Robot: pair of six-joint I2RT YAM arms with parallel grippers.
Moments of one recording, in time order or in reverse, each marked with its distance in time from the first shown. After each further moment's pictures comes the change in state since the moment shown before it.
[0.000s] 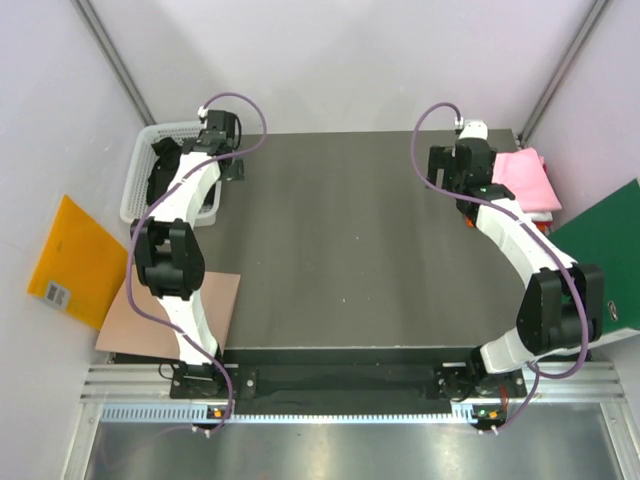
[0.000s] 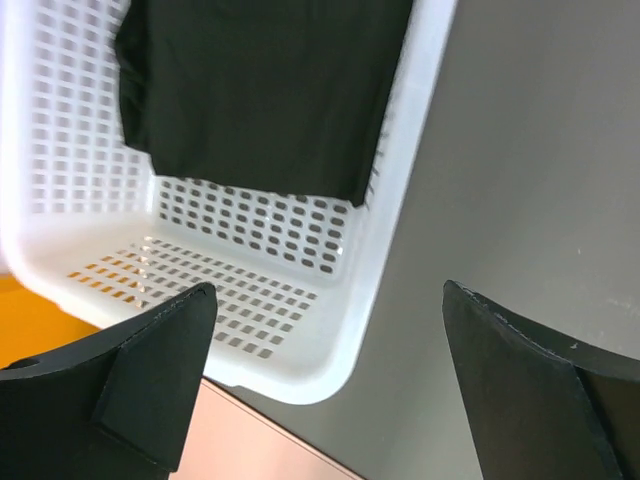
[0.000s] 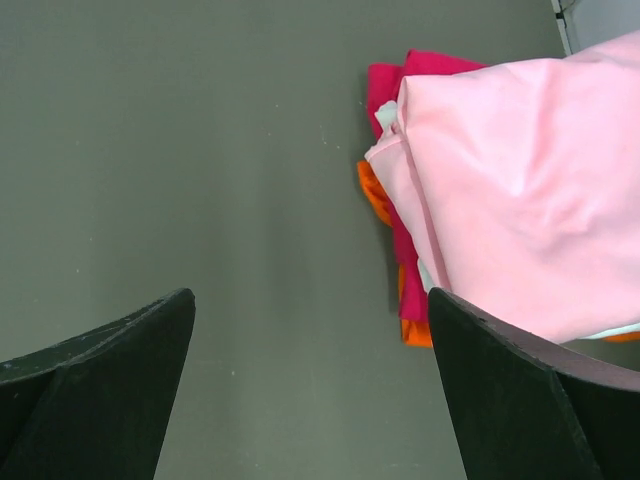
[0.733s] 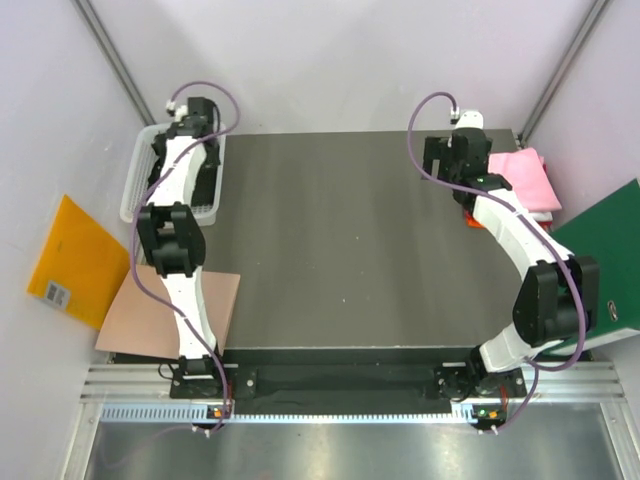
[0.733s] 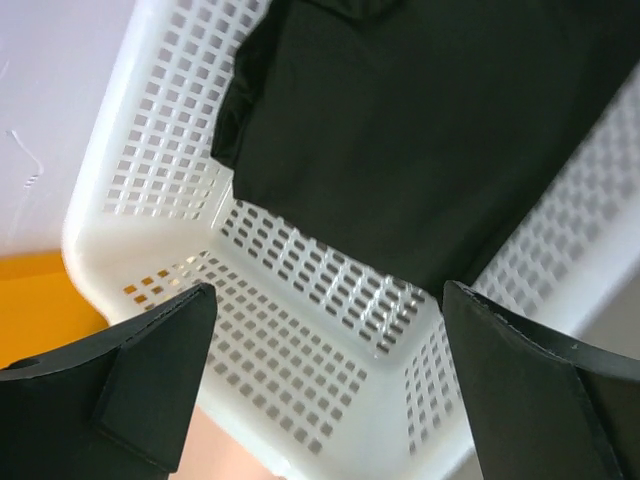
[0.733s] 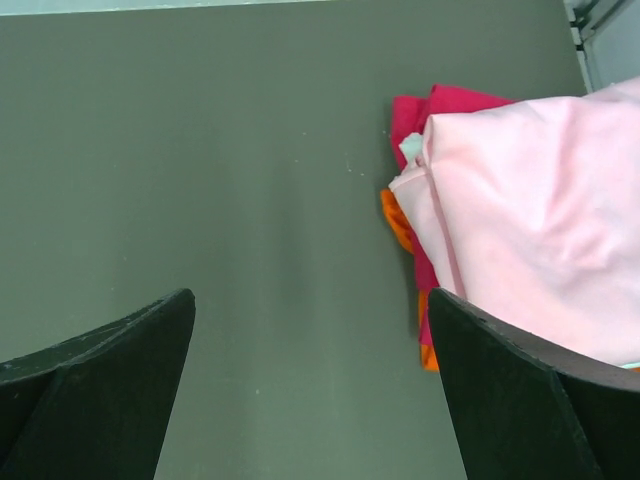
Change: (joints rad) left arm 0.110 0.239 0.342 -0.162 -0.157 -0.130; right arm 0.014 0.053 0.095 -0.026 -0.019 0.006
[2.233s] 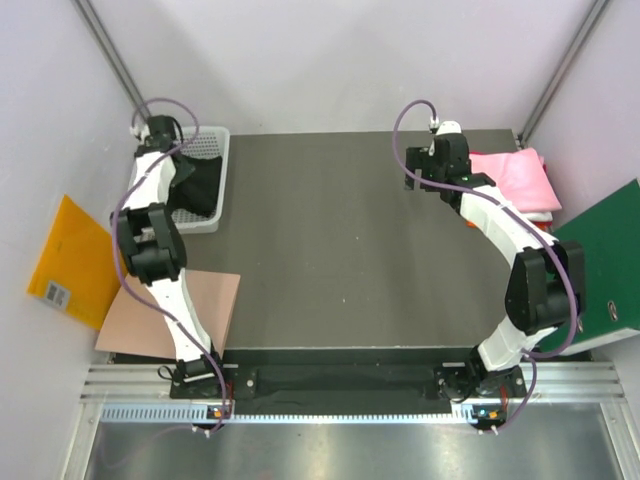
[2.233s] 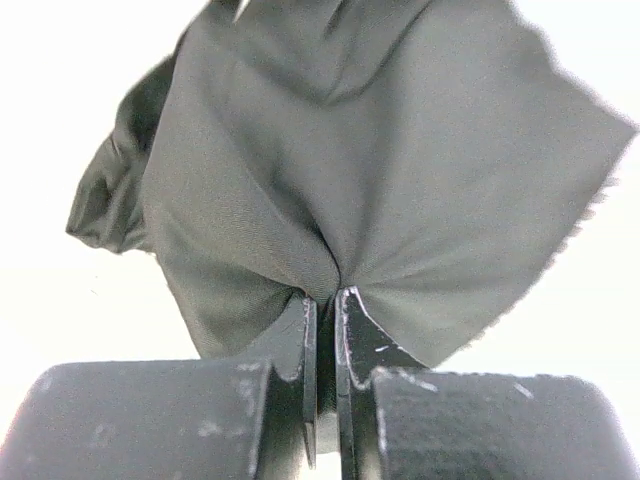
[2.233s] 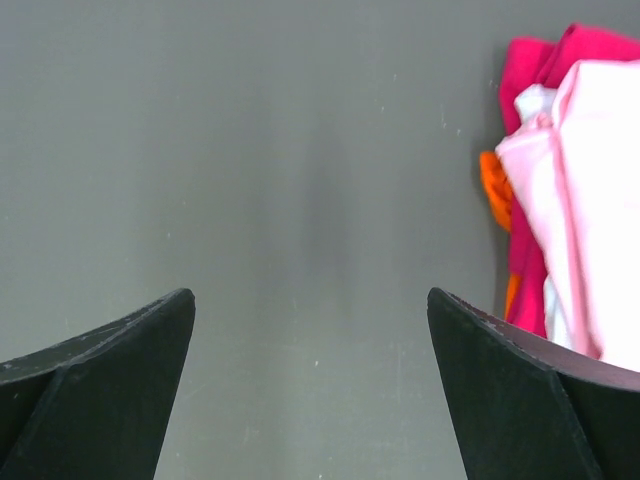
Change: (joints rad) left arm 0.198 0.019 -0.191 0.242 0.383 -0.182; right arm 0.051 0.088 0.035 -0.050 -0.105 0.047
